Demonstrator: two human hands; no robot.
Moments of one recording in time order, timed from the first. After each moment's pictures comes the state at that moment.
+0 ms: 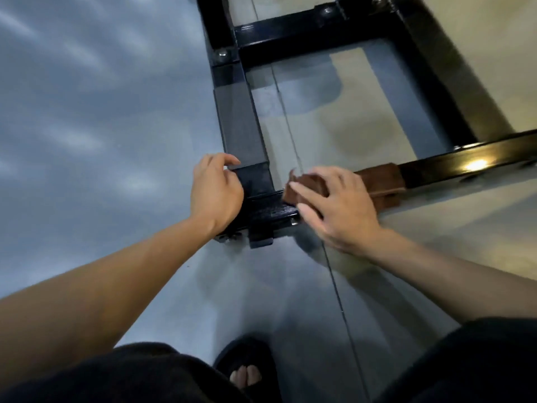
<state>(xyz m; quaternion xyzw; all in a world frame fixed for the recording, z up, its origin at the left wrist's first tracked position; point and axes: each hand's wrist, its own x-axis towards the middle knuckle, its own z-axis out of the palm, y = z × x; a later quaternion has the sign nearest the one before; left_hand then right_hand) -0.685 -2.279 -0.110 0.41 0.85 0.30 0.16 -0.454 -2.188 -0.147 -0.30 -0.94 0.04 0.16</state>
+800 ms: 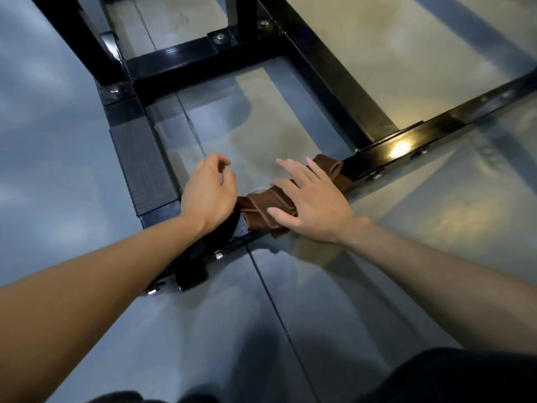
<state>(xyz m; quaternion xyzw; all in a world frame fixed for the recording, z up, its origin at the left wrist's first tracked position) -0.603 -2.166 -0.119 0.51 0.78 0.26 0.24 -0.380 -2.117 -0.141 -0.37 -0.93 0.06 0.03</state>
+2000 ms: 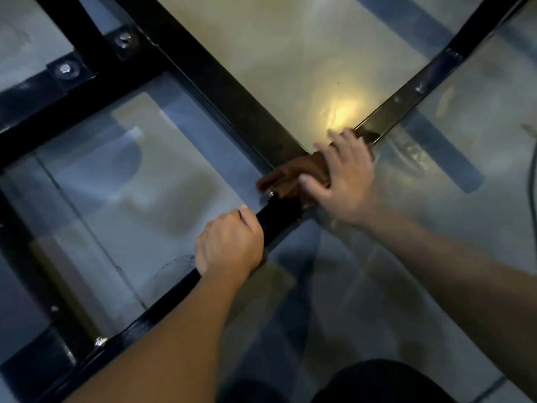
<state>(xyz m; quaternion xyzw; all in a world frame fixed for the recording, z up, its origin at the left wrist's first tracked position) -0.418 -2.050 -0.136 0.56 0.79 0.04 0.25 -0.197 -1.971 -0.145 -0.65 -0.76 0.03 0.08</state>
